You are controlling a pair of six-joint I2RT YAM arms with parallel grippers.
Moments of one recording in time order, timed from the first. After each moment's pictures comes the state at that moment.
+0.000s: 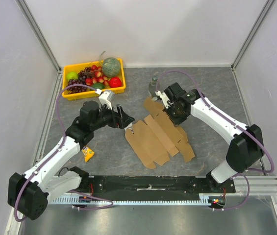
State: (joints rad) left arm -0.44 0.99 0.72 -0.10 0.36 -0.42; right arm 0.56 1.57 1.34 -1.02 0.01 -0.04
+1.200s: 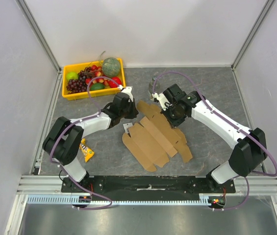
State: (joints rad) left arm -0.57 1.66 0.93 0.11 0.02 -0.44; right arm 0.61 1.53 1.33 -1.01 -0.05 -0.08
